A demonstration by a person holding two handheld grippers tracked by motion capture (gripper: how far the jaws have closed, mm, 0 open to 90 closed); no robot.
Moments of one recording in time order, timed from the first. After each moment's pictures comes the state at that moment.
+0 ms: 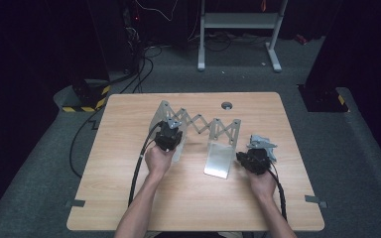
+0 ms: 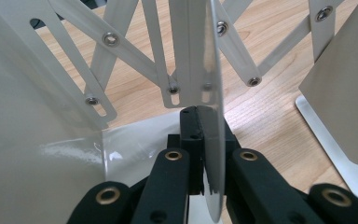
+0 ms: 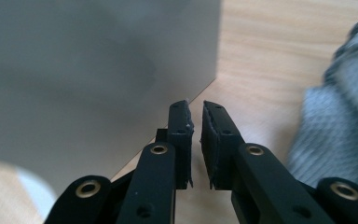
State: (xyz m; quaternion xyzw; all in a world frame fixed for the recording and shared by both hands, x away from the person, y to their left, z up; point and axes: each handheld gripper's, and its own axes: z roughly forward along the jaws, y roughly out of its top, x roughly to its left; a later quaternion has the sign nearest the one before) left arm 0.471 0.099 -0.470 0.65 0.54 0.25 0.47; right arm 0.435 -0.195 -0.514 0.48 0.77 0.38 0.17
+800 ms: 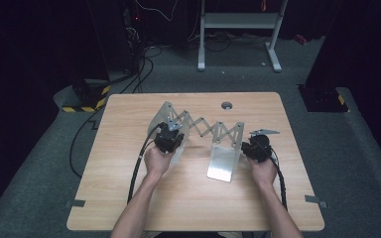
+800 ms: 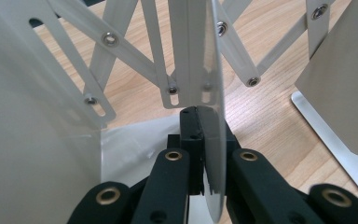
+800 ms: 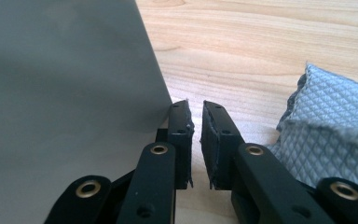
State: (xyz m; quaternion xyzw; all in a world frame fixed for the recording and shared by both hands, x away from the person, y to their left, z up) left arm 0.466 0.099 -0.468 0.67 0.52 0.23 0.48; right arm 0.468 -0.200 -0.499 0.52 0.76 0.37 0.15
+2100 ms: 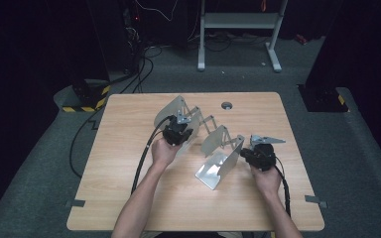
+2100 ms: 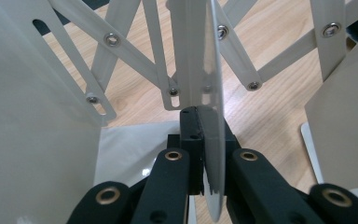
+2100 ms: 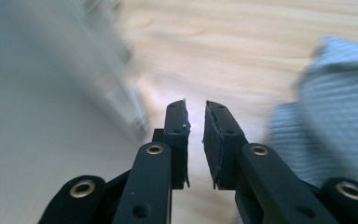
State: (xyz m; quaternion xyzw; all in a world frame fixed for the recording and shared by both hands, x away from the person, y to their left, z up) left arm 0.488 0.079 -0.468 0.70 0.47 0.20 0.50; right arm 0.440 -0.212 -0.500 0.49 0.76 0.40 0.15
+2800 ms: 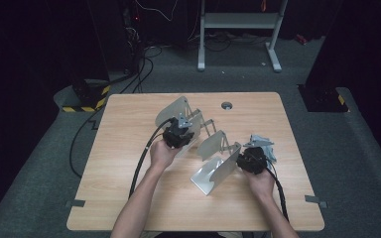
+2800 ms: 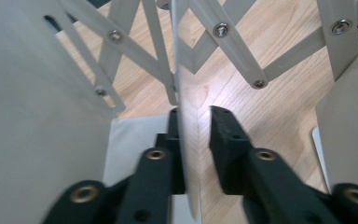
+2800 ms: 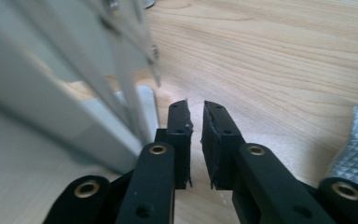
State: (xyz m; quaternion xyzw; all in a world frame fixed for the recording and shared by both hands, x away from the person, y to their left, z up) left arm 0.474 0.084 -0.468 0.72 0.45 0.22 0.49; right arm 0.432 -0.184 -0.506 0.45 0.79 0.39 0.13
